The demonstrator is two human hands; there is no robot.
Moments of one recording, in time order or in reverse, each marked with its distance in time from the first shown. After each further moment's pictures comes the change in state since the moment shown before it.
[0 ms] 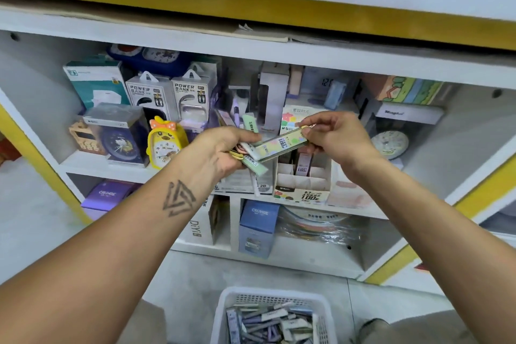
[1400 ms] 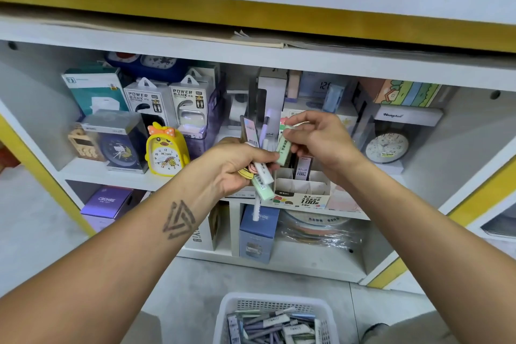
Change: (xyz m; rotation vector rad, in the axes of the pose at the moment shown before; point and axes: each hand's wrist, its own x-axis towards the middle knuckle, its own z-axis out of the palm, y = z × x) left_hand -0.013 -0.016 0.006 0.046 -0.058 0.081; right_hand 0.006 -0.003 0.019 0.128 -0.084 -0.049
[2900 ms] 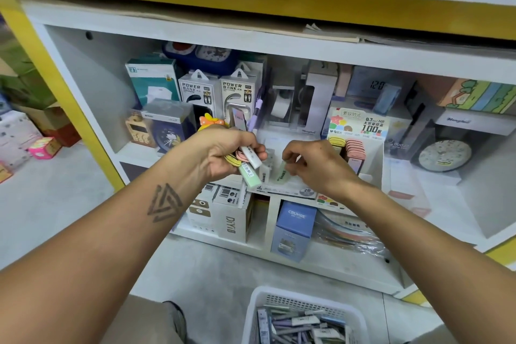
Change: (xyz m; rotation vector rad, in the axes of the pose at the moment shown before) left_hand -0.010 0.029 -0.097 0.061 0.120 -0.029; right_hand 0.006 0.044 0.071 -0.785 -0.296 -0.393
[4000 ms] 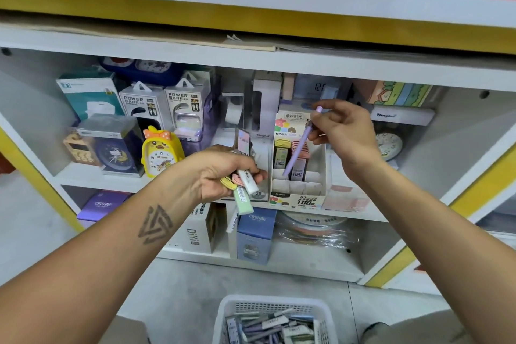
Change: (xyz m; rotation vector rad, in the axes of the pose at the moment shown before) left_hand 0.003 -0.026 0.077 0.090 -0.166 -0.094; right_hand -0.043 0.028 -0.106 0.797 0.556 0.329
